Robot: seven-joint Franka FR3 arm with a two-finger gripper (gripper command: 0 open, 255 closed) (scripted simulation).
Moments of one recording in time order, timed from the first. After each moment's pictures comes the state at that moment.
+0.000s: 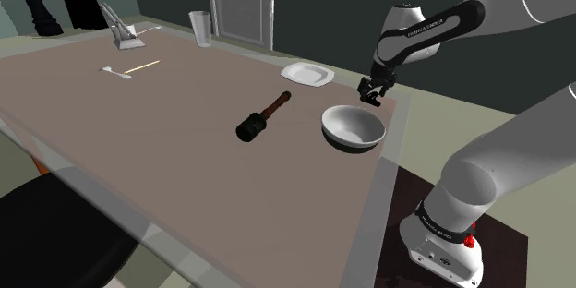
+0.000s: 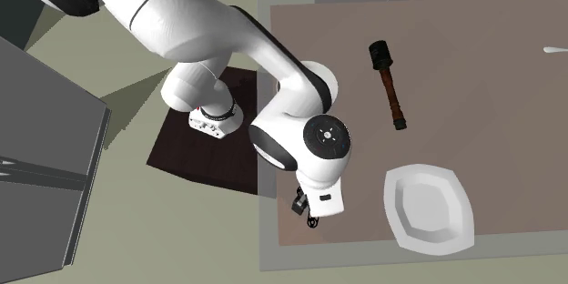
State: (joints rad) arm -0.24 -0.34 -0.32 -2.55 -0.23 2.33 0.02
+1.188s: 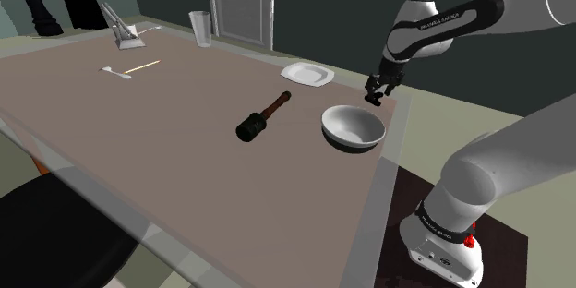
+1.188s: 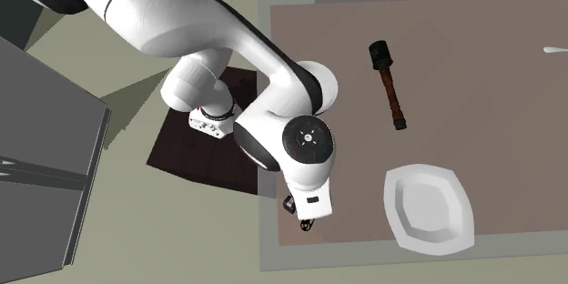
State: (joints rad) arm -0.25 -0.42 -0.35 -2.57 -0.20 2.27 -0.04
